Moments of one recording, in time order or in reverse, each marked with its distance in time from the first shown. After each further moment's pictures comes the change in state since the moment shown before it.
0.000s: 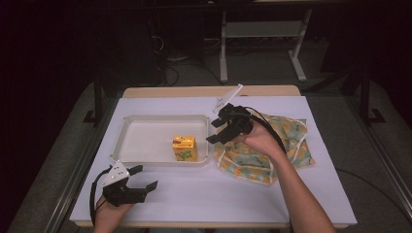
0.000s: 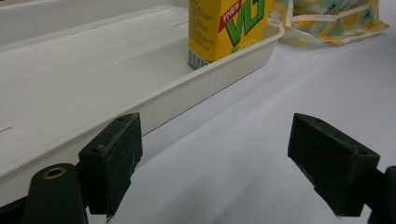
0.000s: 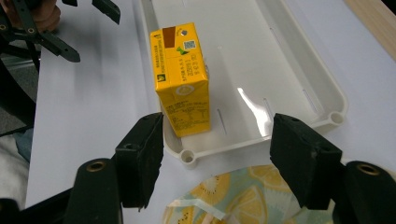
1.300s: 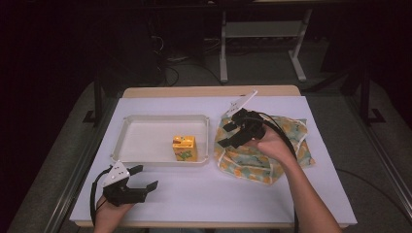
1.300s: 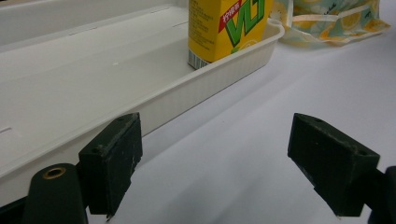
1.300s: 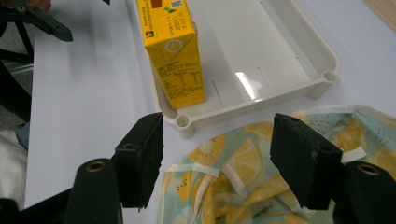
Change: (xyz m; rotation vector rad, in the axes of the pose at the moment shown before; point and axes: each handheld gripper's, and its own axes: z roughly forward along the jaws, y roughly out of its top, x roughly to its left) left arm 0.000 0.000 0.001 0.002 0.000 -0.002; right arm -0.003 -0.035 -0.012 0.005 -0.010 0.077
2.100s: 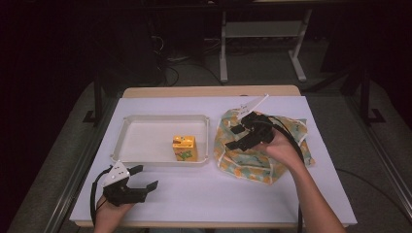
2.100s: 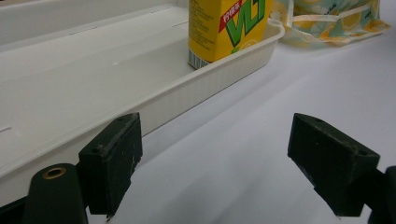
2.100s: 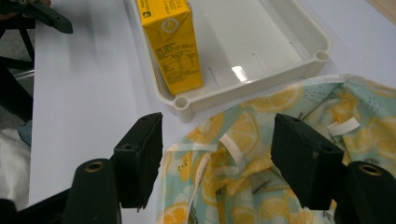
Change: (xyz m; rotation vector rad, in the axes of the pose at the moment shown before) left arm 0.000 0.000 0.000 -0.001 0.000 -0.002; right arm 0.000 -0.022 -0.012 -0.022 -0.011 0.038
